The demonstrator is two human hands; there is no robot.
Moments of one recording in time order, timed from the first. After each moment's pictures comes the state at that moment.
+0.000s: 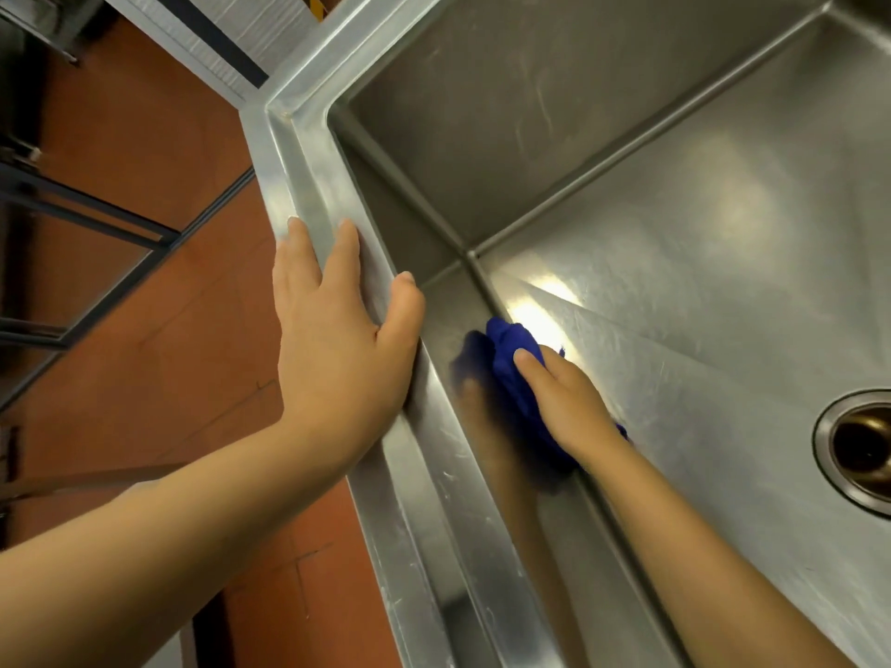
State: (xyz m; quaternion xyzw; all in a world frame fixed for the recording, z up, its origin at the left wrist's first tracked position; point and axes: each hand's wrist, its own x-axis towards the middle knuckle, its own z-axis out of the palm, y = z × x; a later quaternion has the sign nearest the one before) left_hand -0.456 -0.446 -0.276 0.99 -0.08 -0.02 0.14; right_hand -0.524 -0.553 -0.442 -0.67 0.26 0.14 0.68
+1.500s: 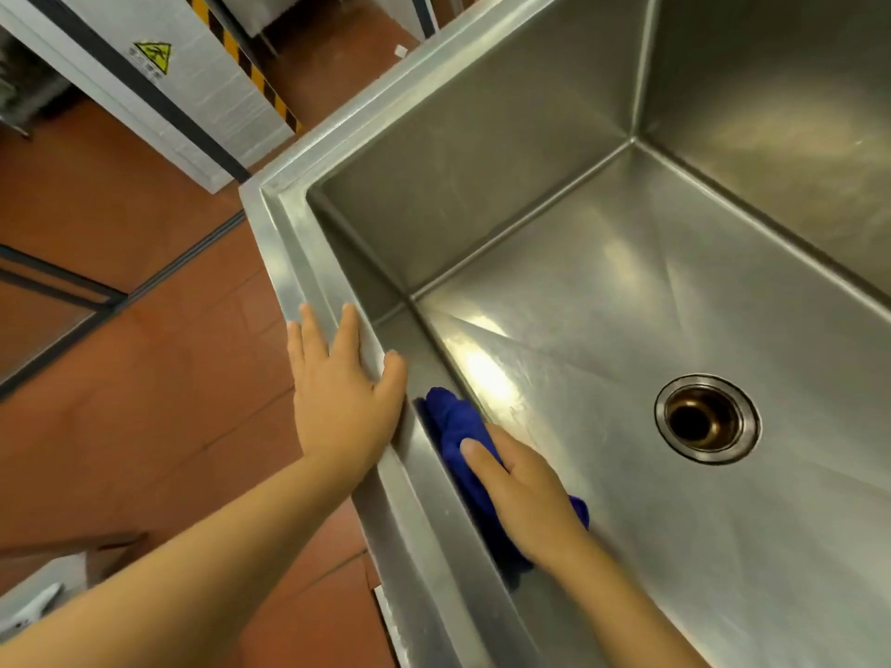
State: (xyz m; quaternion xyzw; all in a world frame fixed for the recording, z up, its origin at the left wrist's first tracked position) left_hand -0.530 -0.451 -0.270 0.98 -0.08 -0.03 0.15; right_hand -0.655 -0.553 -0.343 -0.69 0.20 0.09 0.69
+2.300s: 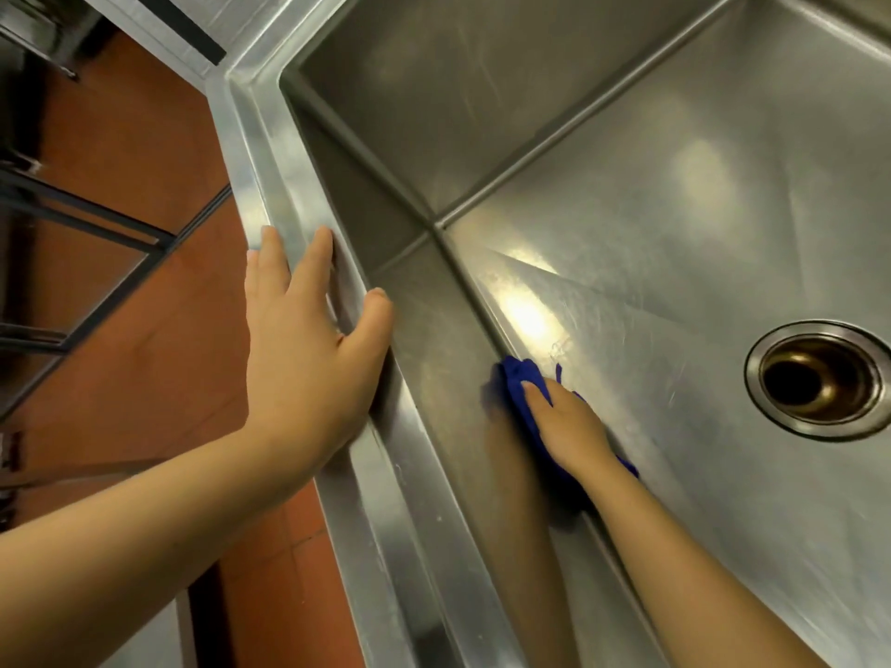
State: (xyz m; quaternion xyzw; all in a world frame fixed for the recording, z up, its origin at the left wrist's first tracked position) left_hand -0.526 -0.447 -0.273 0.99 -0.09 -0.03 0.13; right_hand -0.612 -0.557 -0.475 -0.70 0.28 0.20 0.63
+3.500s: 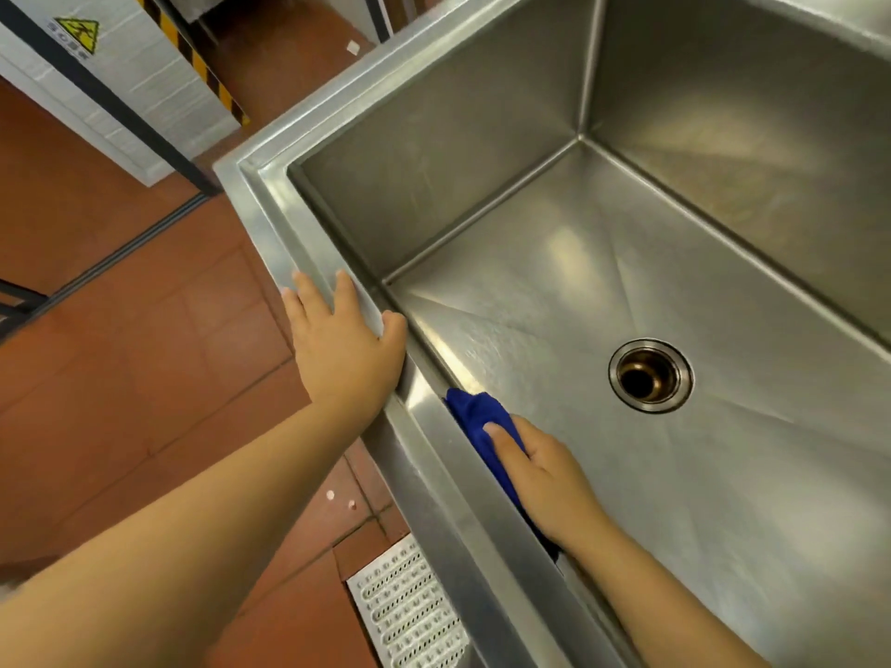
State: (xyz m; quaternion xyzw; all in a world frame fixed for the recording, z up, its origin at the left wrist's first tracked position) left_hand -0.527 -0.448 -0.273 0.98 -0.09 -0.04 0.14; right_hand -0.703 -0.545 -0.327 -0.71 0.26 0.05 0.65
